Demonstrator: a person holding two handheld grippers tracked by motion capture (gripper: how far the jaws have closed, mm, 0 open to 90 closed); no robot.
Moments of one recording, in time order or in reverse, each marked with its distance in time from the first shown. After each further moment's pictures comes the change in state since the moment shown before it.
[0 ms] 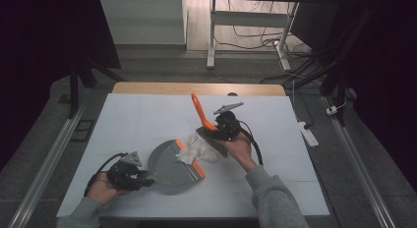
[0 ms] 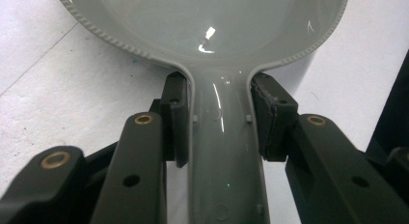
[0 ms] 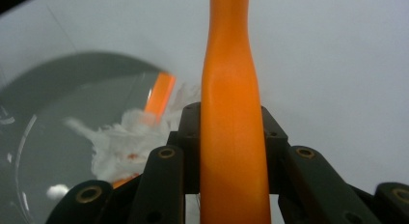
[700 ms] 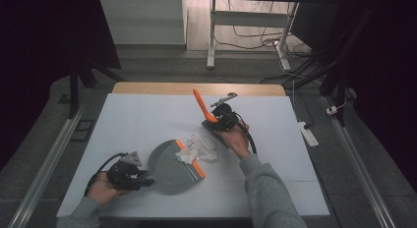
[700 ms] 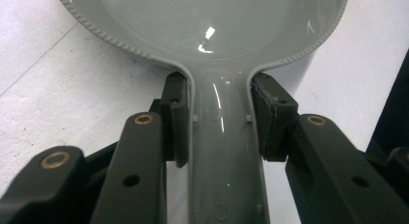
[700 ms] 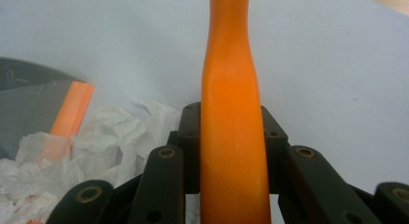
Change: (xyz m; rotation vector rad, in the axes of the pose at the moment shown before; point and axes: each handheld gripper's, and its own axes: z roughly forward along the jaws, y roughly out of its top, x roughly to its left) left arm 0.000 0.000 0.000 0.001 -0.002 0.000; right arm -0.028 0.013 0.036 0.111 -0.140 -0.015
